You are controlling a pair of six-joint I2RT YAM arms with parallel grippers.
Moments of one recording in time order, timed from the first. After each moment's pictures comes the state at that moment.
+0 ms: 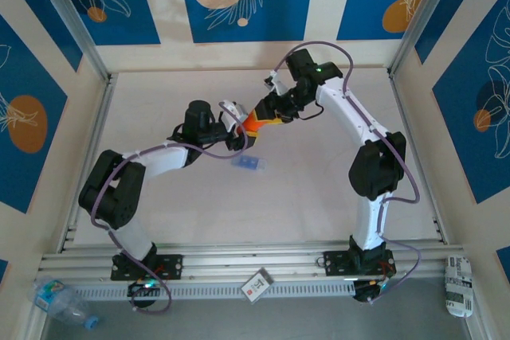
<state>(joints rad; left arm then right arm) -0.48 1.70 0.96 0.41 0.66 0.21 0.40 1.94 1.91 -1.17 -0.73 0.19</state>
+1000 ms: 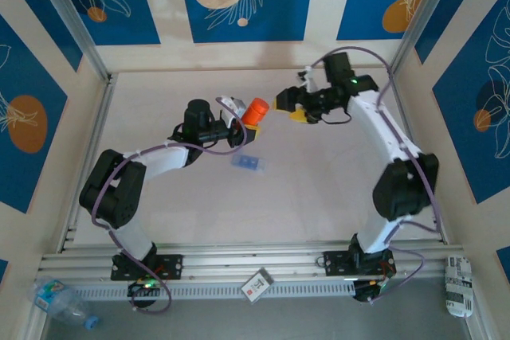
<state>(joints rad) -0.48 1.70 0.96 0.48 0.69 0.01 0.21 1.63 1.56 -0.89 -0.80 0.40</state>
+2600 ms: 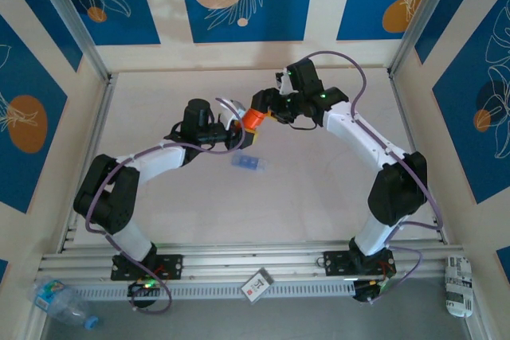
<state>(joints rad) -0.48 1.65 0.97 0.28 0.69 0.01 0.47 1.67 1.53 -0.61 -0.46 0.73</state>
